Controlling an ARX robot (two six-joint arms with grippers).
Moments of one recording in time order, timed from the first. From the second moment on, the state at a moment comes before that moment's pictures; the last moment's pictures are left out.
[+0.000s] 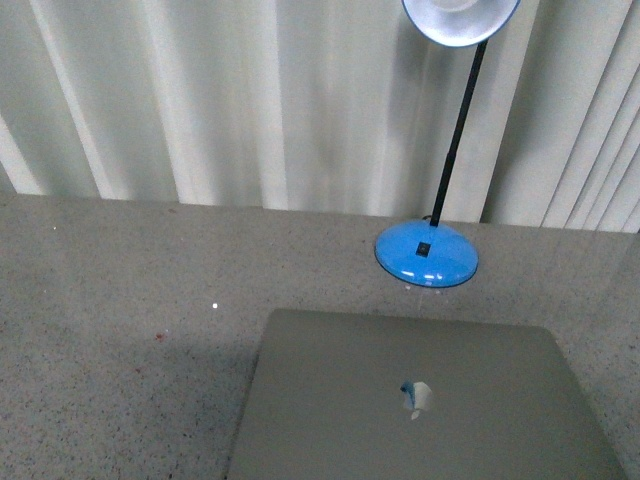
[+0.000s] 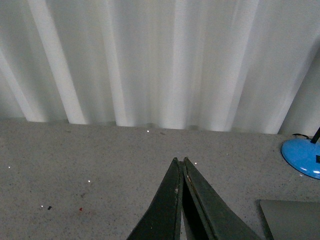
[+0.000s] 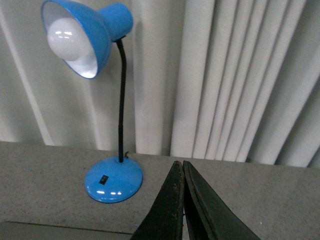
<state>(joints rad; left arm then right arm) 0.14 0.80 0.30 0.49 0.14 0.02 0.01 0.92 0.37 0.55 0.01 -0.03</state>
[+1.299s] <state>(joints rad) 0.00 0.24 0.03 0.25 0.00 0.00 0.00 0.31 0.01 0.32 0.00 -0.01</state>
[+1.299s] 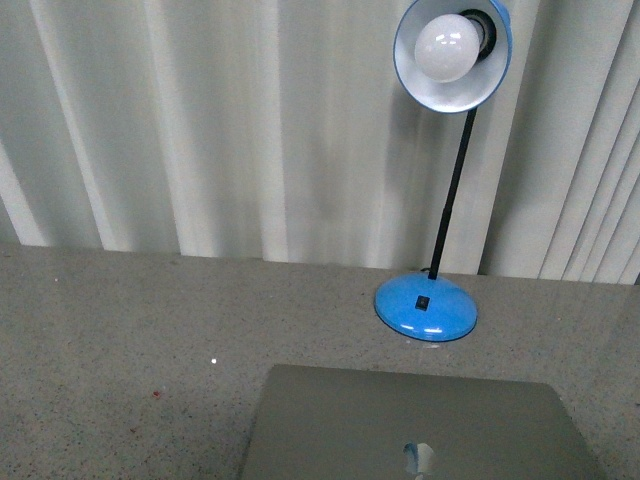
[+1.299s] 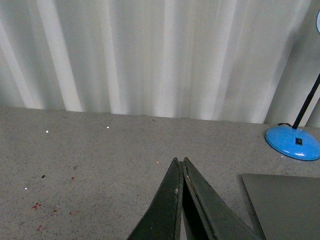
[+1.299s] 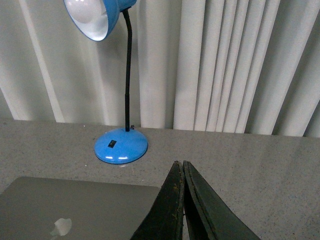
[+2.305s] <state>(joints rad) 0.00 0.00 0.03 0.00 0.00 0.00 0.00 0.00 0.01 0.00 0.00 -0.01</state>
